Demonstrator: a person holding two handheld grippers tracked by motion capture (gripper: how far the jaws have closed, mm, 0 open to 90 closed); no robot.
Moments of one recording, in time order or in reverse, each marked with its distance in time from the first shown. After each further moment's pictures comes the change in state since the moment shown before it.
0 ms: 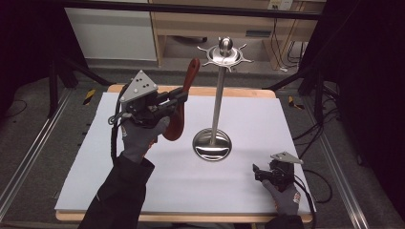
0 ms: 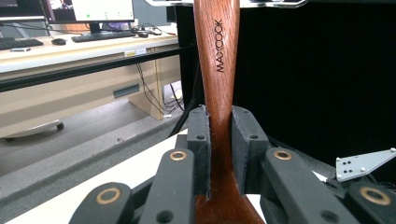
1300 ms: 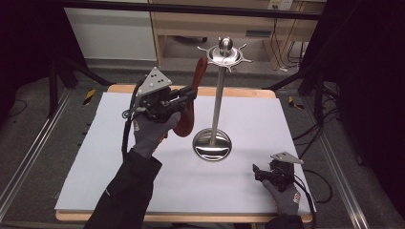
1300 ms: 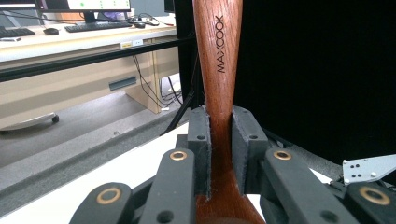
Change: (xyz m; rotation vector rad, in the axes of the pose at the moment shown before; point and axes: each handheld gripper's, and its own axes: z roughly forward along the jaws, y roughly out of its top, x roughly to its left) left arm 0.000 -0.001 0.028 0.034 -0.009 -0.013; right arm 0.000 0.000 0.000 -0.003 0.002 -0.002
